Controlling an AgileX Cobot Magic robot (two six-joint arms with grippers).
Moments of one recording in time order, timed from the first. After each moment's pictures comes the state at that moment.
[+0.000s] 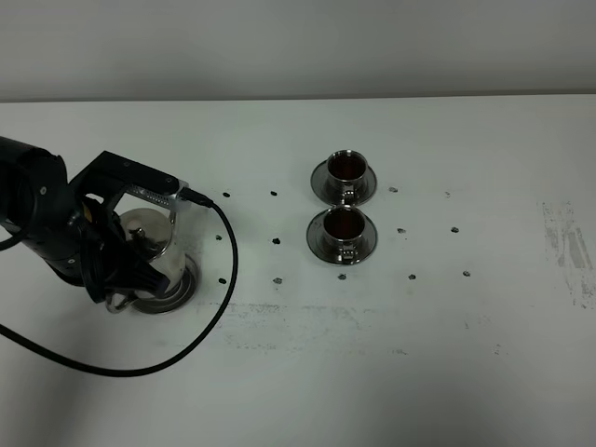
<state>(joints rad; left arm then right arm) -0.31 1.67 -0.96 0.09 0.62 0.07 -0.12 0.02 -0.52 0.02 1.12 0.06</state>
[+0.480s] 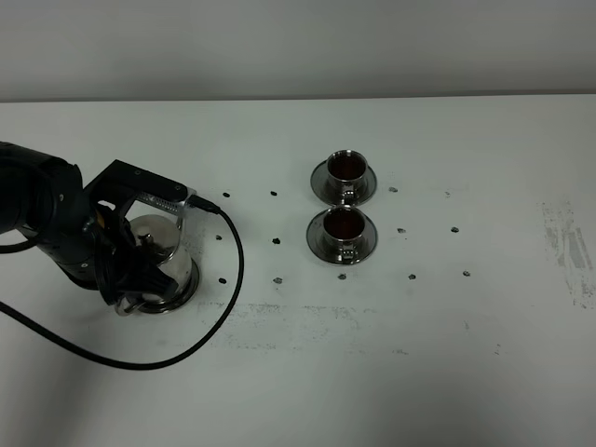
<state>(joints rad) -0.31 1.72 -0.96 0.08 0.57 0.07 -0.12 0.02 -0.52 0.02 1.12 0.06</state>
